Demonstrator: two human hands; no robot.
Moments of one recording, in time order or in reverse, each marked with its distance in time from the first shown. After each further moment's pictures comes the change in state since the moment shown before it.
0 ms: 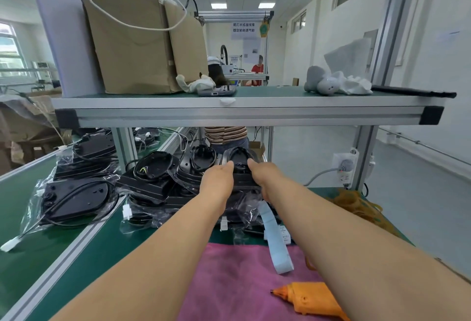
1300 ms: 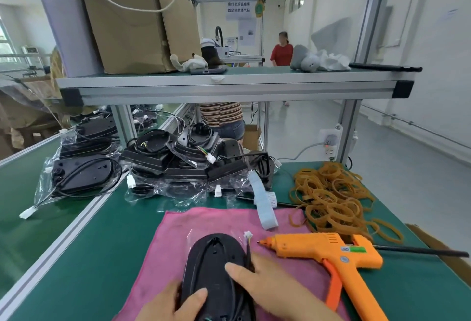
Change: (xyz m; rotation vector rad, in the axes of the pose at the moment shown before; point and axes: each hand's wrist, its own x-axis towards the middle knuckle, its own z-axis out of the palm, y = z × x) left_hand -0.187 -0.166 -0.104 0.289 -0.478 0.424; right_hand -0.210 0.147 -0.028 -0.406 -0.494 -0.169
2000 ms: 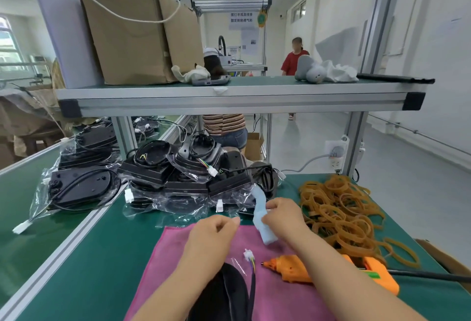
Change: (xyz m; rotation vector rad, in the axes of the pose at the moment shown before) left_hand 0.122 0.046 0.015 -0.099 0.308 -0.271; right_hand 0.112 0.002 -0.088 -0.246 0.497 0.226
